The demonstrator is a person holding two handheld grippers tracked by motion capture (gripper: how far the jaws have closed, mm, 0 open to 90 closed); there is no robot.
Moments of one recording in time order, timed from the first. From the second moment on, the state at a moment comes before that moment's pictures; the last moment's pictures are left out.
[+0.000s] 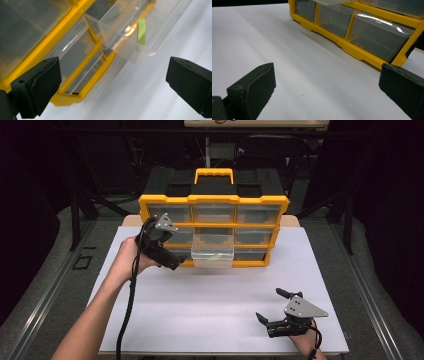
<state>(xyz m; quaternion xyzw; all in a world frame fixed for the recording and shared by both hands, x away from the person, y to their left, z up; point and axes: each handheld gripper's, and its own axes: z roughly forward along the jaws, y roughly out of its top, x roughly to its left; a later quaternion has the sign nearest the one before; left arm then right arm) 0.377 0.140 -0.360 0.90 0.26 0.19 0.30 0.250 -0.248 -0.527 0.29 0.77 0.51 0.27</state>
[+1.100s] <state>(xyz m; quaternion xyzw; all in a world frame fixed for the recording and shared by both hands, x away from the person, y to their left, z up) 0.335 0.190 -0.476 0.85 0.33 0.20 0.34 0.250 -0.247 -0.528 0.29 0.77 0.50 0.27</state>
